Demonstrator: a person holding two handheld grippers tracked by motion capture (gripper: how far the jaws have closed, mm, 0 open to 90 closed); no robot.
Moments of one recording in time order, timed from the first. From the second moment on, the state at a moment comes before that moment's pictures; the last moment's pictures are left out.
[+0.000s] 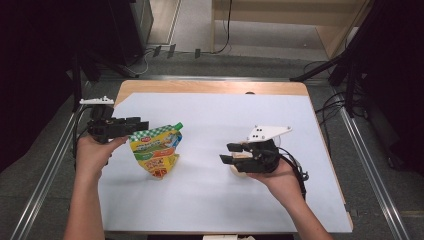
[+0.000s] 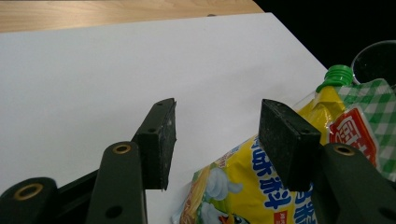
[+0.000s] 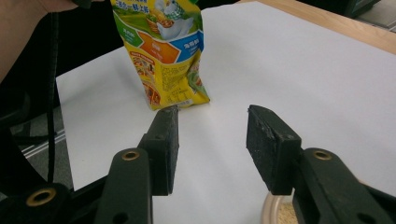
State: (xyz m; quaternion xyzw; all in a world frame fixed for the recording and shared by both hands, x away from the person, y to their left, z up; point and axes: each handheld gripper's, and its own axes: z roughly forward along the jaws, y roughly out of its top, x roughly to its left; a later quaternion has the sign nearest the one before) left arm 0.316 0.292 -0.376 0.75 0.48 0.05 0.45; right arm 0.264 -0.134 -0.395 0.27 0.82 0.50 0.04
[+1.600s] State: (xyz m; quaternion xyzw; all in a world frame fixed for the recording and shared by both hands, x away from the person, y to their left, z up) left arm 0.325 0.303 -0.416 0.75 0.50 0.03 0.43; right arm 0.286 -0.256 -0.355 0.38 0.76 0.51 0.13
